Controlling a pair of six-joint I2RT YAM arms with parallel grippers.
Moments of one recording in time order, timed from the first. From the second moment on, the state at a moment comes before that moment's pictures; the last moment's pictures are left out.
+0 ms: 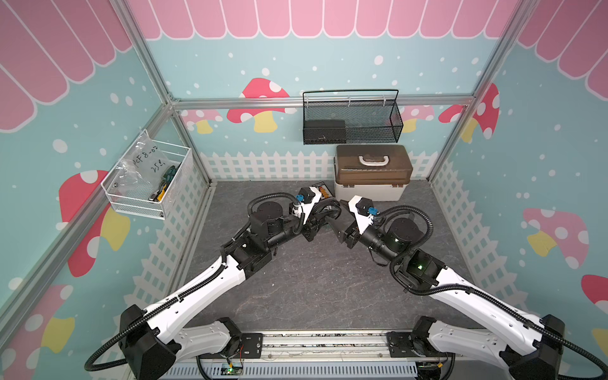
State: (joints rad) left arm -0.72 1.19 1.06 0.04 0.22 0.05; right arm 0.83 1.04 0.92 0.18 -0.01 -0.11
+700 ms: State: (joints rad) left arm -0.72 1.18 1.06 -0.01 0.23 0.06; right arm 0.83 1.04 0.90 0.23 0.11 -0.23
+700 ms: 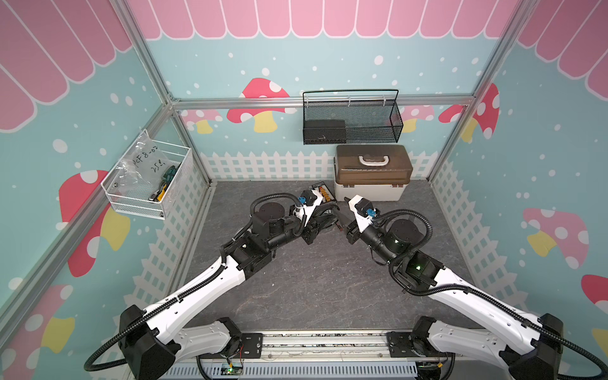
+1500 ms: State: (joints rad) left arm -0.72 1.15 1.05 -0.01 0.29 0.05; right arm 0.83 1.04 0.88 0.31 0.04 -0.22
